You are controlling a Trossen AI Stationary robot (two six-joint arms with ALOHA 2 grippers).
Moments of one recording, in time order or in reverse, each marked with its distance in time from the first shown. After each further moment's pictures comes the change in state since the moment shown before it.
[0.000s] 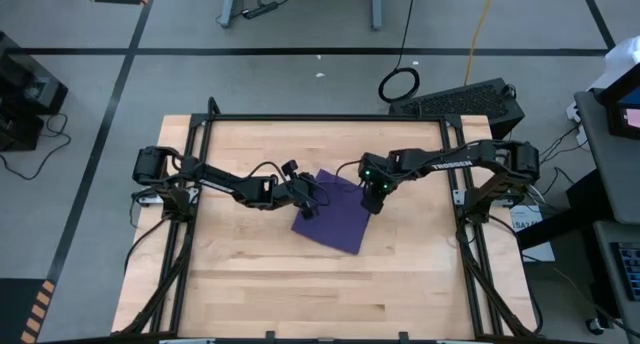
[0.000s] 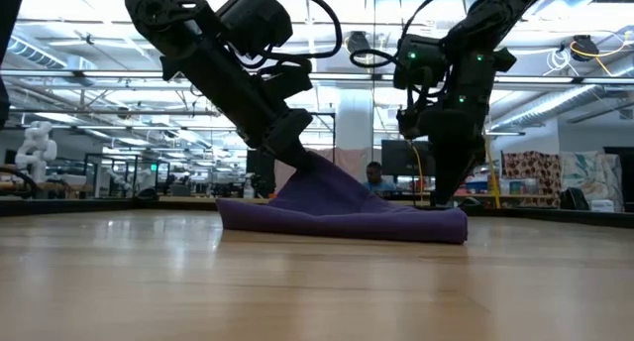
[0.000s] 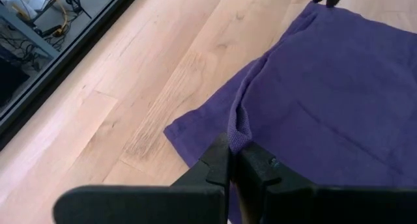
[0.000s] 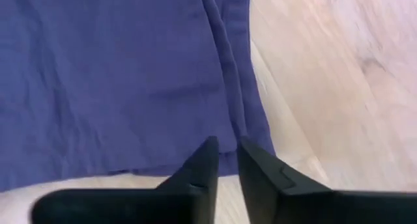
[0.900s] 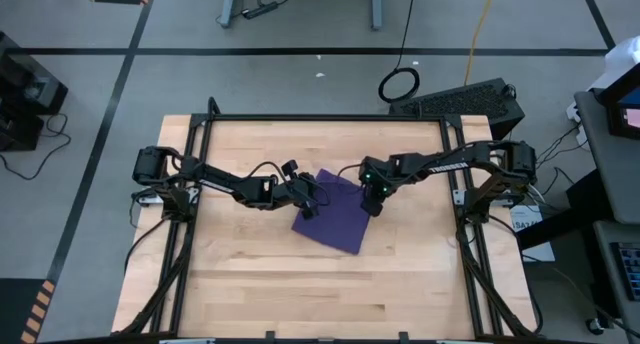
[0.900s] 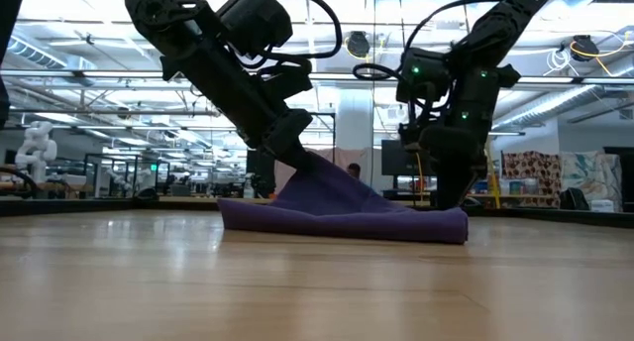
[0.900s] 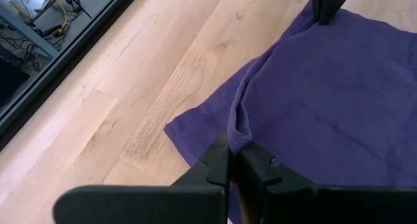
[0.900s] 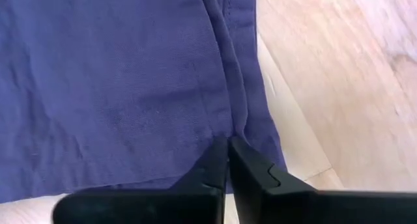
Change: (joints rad) left arm 0.000 0.000 0.000 -0.002 0.000 0.001; right arm -0.005 0.029 -0.073 0.117 -0.002 -0.001
